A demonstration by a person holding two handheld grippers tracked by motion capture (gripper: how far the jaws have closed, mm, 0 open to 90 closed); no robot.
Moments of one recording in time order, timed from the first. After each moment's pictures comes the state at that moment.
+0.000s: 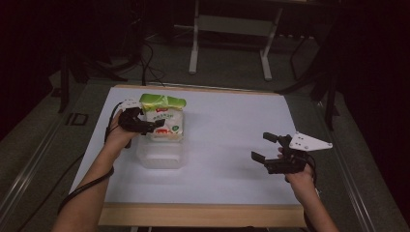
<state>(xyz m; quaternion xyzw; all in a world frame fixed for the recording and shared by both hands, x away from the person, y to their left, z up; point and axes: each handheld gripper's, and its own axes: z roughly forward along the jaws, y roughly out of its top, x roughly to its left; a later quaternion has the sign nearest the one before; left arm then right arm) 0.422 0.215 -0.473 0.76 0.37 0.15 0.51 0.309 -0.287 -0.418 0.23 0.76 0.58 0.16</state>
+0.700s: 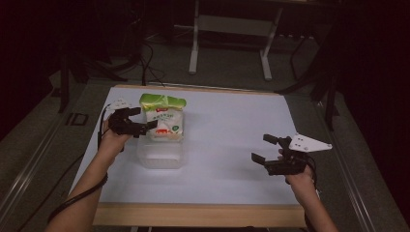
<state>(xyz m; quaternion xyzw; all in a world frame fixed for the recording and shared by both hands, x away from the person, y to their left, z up) 0.392 0.230 -0.455 0.74 0.40 0.16 0.52 0.308 -0.288 -0.422 0.24 0.77 0.57 0.16</state>
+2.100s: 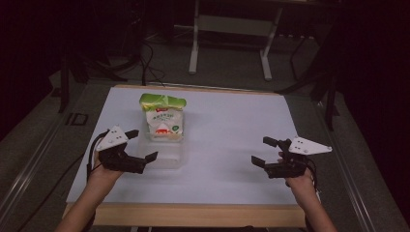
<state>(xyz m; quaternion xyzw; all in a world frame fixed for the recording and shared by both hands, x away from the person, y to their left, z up) 0.273 0.201 -0.426 0.77 0.33 0.20 0.51 0.302 -0.288 -0.425 0.24 0.77 0.57 0.15</state>
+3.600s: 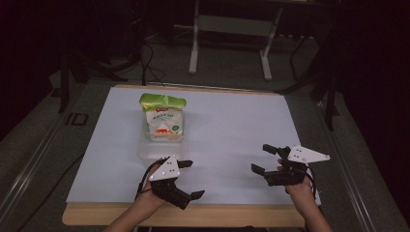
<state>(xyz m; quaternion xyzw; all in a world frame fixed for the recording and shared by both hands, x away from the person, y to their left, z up) 0.247 0.085 -0.479 0.81 0.19 0.08 0.55 0.291 -0.292 -0.446 0.24 0.77 0.57 0.15</state>
